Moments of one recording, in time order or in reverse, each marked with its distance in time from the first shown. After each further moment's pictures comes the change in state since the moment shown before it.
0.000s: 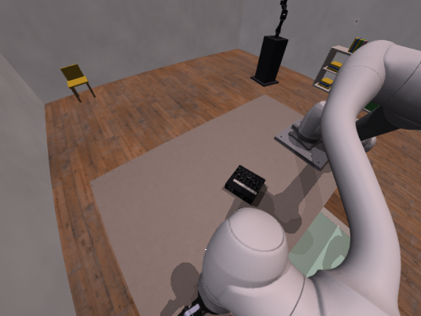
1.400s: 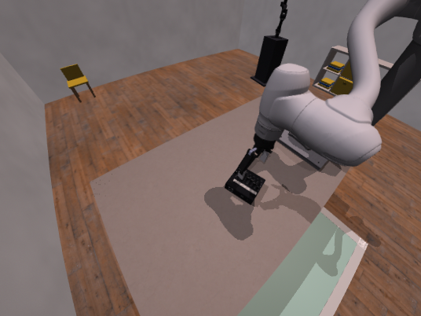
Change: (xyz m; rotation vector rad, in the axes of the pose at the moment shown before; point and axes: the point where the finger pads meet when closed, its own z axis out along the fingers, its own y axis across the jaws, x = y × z) arm -0.272 -0.374 -0.244 0.375 -0.198 -0.139
